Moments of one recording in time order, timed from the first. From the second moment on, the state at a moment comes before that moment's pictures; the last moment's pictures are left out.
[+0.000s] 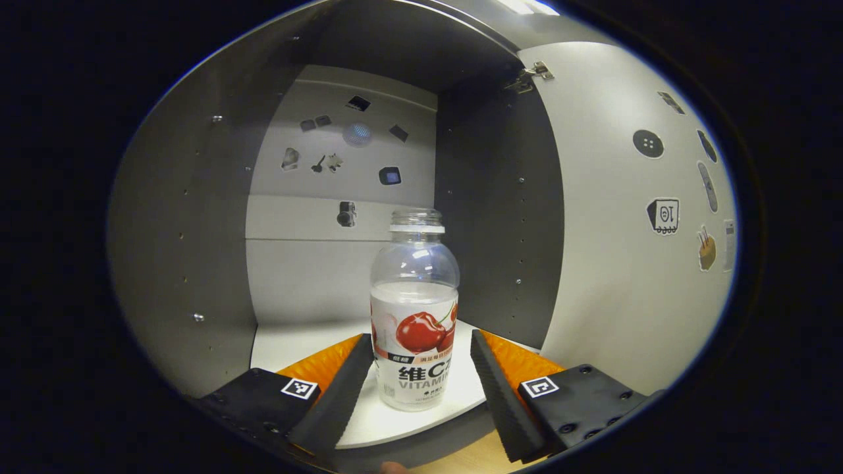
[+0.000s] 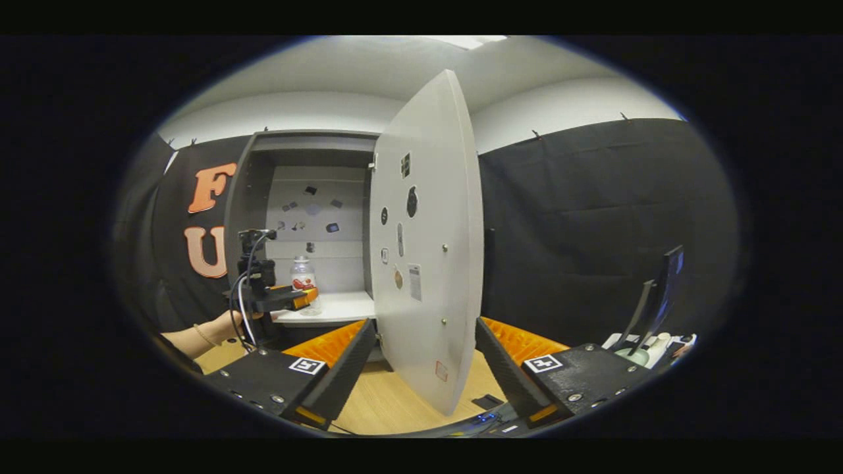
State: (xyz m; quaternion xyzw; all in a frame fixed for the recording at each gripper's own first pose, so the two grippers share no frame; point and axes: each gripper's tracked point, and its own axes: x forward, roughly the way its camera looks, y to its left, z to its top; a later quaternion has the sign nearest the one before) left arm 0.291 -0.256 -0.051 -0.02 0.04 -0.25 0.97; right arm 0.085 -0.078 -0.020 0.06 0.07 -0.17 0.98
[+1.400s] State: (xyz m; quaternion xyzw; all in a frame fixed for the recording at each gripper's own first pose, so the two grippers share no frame) left arm 0.172 -0.194 -0.044 0.00 0.01 -0.25 0.97; right arm 0.113 -0.053 -0.022 0.02 0.06 -0.11 0.99
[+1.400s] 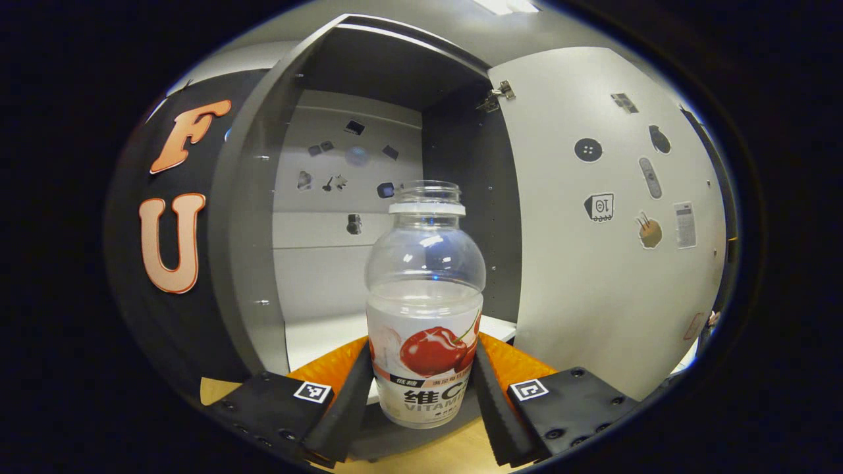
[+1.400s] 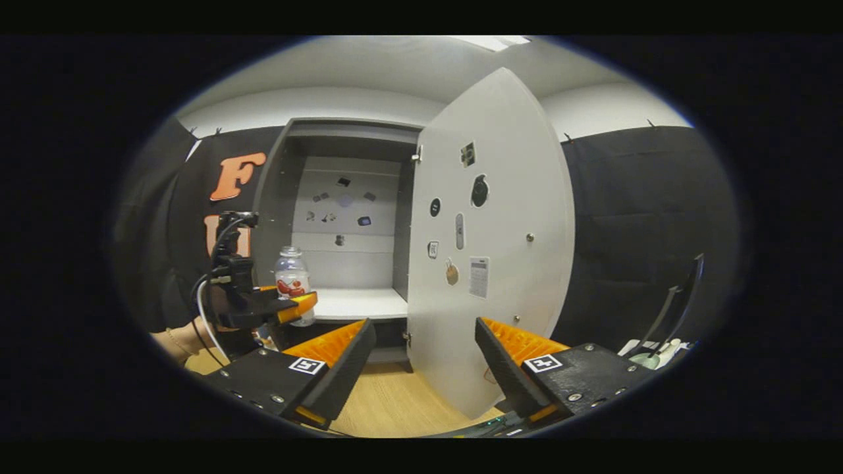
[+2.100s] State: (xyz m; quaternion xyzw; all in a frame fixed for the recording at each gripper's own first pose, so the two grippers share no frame) left arm 0.023 -0.045 -0.098 -0.02 0.02 -0.10 0.99; right arm 0.121 -0.009 -0.029 0.04 0.05 -0.01 1.00
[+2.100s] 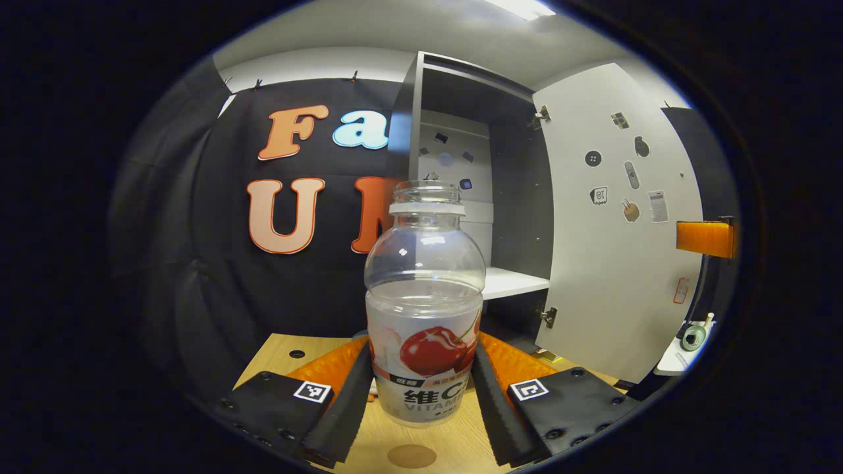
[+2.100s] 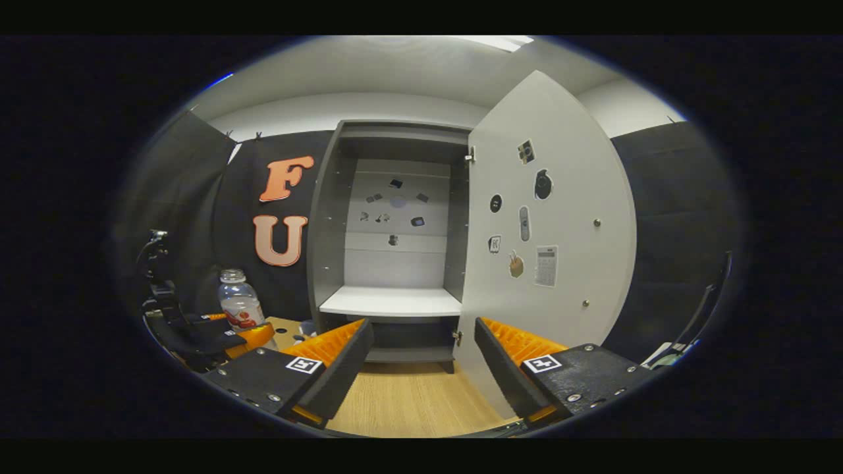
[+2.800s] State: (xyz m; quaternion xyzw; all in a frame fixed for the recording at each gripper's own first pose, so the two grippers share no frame) left arm 0.027 -0.038 -0.298 -0.03 0.07 -0.13 0.99; right arm 0.104 -0.007 -0.055 0.02 0.10 -0.03 0.99
